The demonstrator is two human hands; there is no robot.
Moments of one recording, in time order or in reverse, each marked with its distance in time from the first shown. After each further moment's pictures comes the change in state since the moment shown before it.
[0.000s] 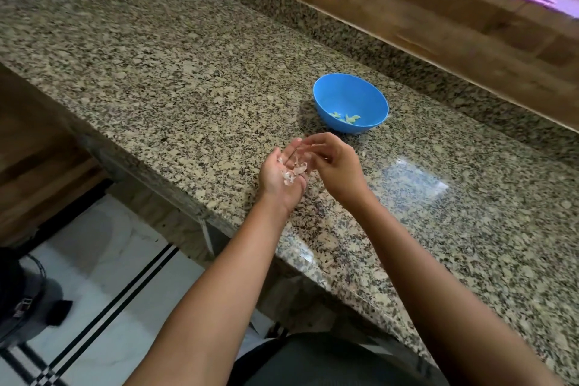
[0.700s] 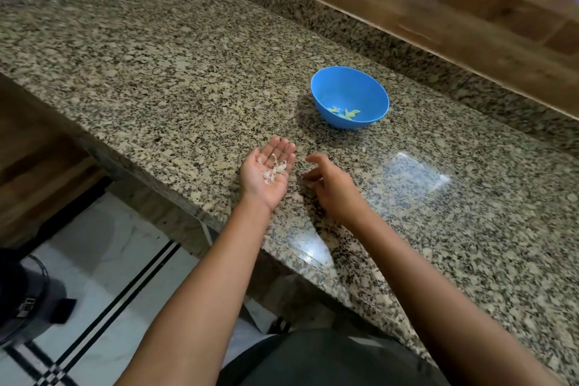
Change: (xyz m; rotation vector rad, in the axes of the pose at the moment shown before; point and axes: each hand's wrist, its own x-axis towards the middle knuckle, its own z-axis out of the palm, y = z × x) left_hand 0.015 0.015 -0.023 -0.087 -0.010 0.090; right_hand -0.013 0.033 0.001 -0.468 -0.192 -0.013
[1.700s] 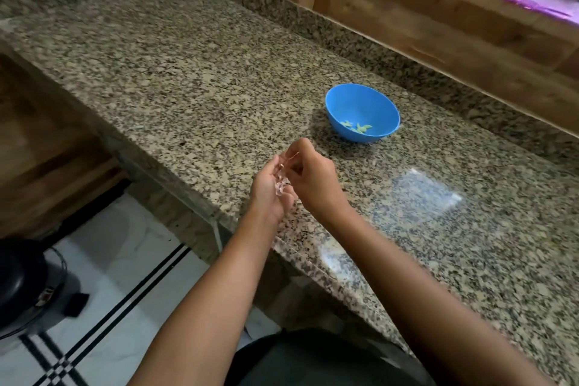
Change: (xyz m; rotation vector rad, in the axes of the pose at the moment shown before) left_hand -0.024 0.006 0.001 0.207 0.088 0.001; right_hand 0.008 -0.073 0.004 0.191 0.176 -0.144
